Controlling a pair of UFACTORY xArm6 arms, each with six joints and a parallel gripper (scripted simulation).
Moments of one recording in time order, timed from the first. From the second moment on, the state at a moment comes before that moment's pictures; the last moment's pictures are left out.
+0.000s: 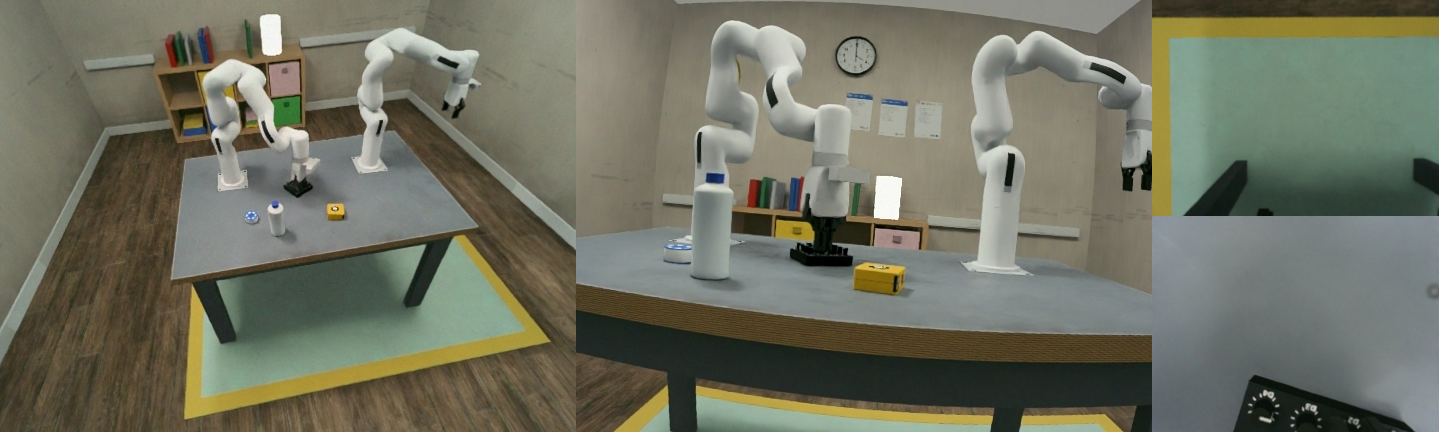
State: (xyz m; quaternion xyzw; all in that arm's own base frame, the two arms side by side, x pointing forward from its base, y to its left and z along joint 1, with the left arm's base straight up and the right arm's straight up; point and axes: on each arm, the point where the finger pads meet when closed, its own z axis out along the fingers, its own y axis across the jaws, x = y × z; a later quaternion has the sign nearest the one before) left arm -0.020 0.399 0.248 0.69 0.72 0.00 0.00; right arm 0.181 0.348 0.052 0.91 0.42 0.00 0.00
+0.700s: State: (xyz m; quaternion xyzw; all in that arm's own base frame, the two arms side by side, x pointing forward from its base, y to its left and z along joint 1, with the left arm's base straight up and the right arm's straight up) left arm -0.020 0.399 0.248 0.69 0.72 0.00 0.00; right arm 0.181 0.348 0.052 0.90 0.43 0.00 0.00
